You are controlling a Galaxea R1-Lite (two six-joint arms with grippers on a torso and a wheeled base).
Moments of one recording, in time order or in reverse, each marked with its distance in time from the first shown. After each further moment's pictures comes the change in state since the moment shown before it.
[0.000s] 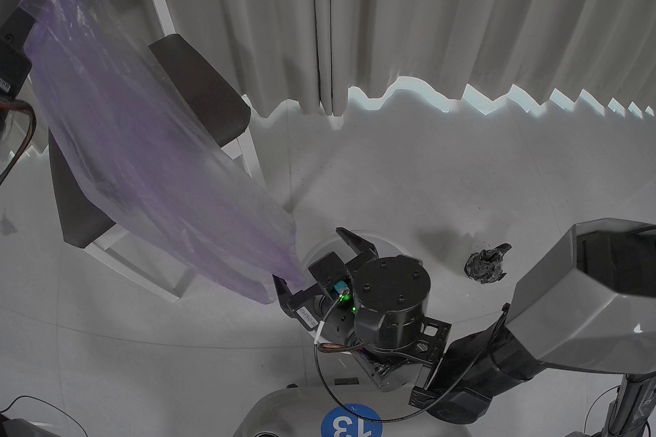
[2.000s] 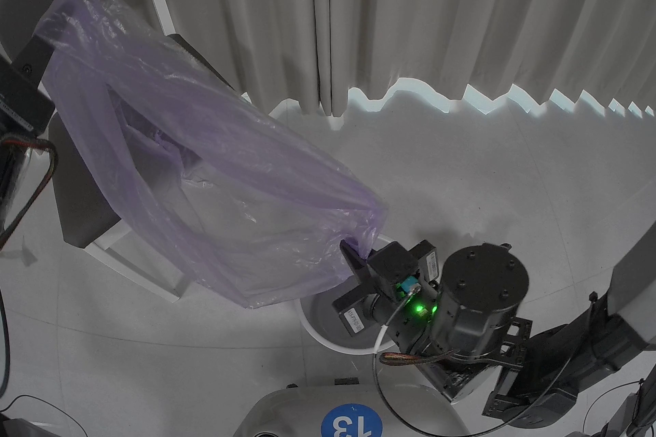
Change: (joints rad) left arm -0.007 0.012 0.061 0.007 -0.008 -0.017; right arm 0.019 -0.244 0.213 0.005 -0.017 0.020
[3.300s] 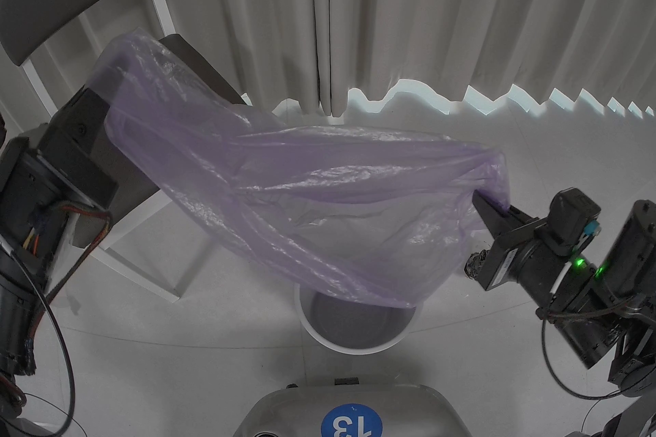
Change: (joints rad) left arm -0.024 0.061 0.091 0.000 -0.047 -0.027; right arm -0.150 -0.408 0.276 -0.002 0.005 0.267
